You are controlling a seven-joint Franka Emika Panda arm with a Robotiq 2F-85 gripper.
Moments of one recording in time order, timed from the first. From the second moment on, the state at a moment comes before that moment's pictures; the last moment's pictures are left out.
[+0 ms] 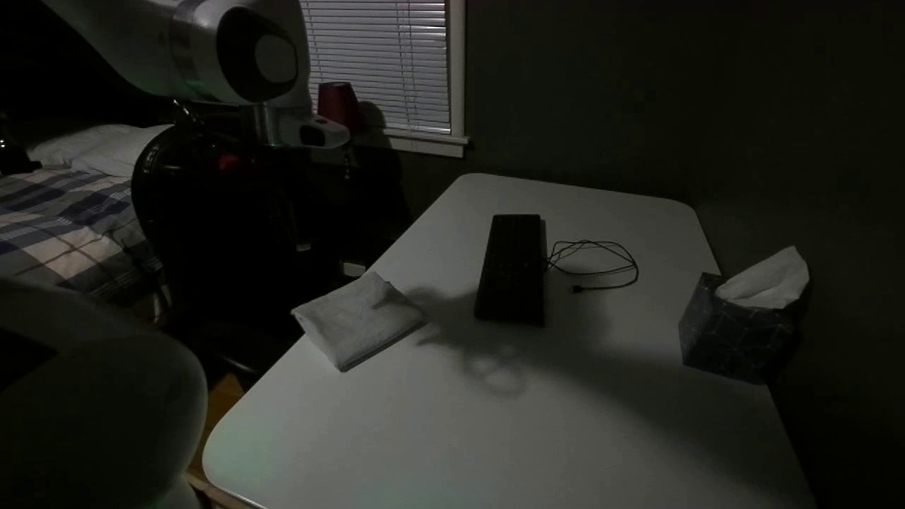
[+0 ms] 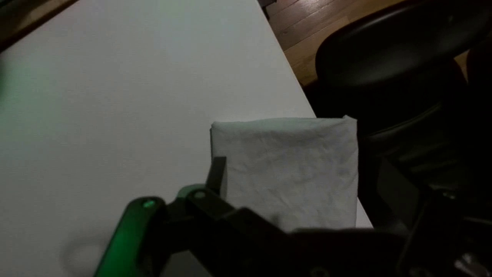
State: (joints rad) arm 0.11 -0.29 0.28 -2.63 0.17 2.23 0.73
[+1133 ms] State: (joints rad) arm 0.17 0.27 0.17 -2.22 -0.29 2.30 1.06
